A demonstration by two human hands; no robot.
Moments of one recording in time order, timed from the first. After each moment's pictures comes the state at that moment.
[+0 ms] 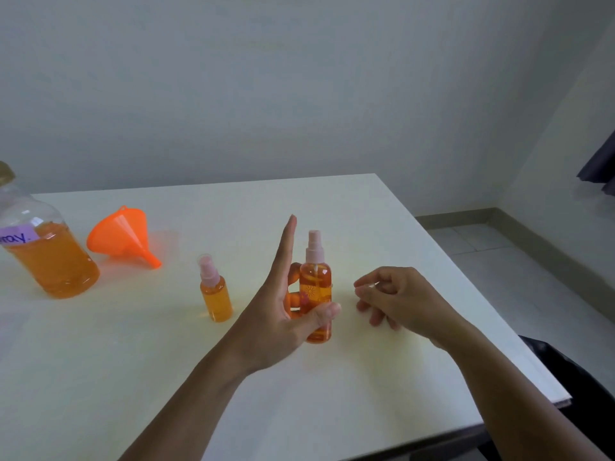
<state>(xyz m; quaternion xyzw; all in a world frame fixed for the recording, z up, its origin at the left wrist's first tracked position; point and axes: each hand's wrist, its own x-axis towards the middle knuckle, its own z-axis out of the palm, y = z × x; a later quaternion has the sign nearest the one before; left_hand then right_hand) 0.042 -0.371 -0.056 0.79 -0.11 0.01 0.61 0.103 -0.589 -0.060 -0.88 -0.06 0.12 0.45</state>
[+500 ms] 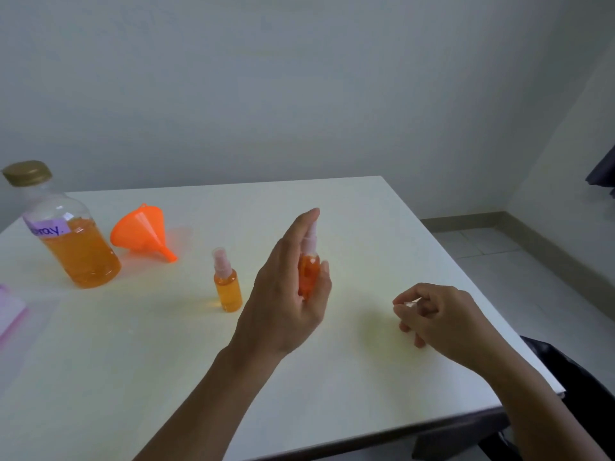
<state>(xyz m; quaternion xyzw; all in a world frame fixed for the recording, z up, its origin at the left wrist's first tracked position) 0.029 -0.387 -0.040 0.85 -0.13 0.31 0.41 0.063 -0.629 -0.056 -0.93 -0.04 0.05 0.37</state>
